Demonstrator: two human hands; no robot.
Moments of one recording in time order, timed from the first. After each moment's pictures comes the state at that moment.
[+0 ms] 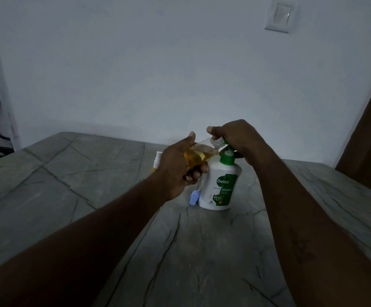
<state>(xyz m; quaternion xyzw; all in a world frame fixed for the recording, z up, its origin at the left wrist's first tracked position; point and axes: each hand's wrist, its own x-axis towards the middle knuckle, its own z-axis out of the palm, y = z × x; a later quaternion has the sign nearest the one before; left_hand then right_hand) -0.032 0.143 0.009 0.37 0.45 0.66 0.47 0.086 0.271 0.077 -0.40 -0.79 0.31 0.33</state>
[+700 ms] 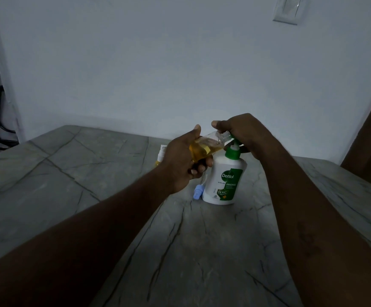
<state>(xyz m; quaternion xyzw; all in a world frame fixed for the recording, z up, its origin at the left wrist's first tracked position) -0.031 0.141 0.011 0.37 0.45 0.67 0.47 0.086 0.272 0.077 -0.40 -0.78 0.35 0.33</state>
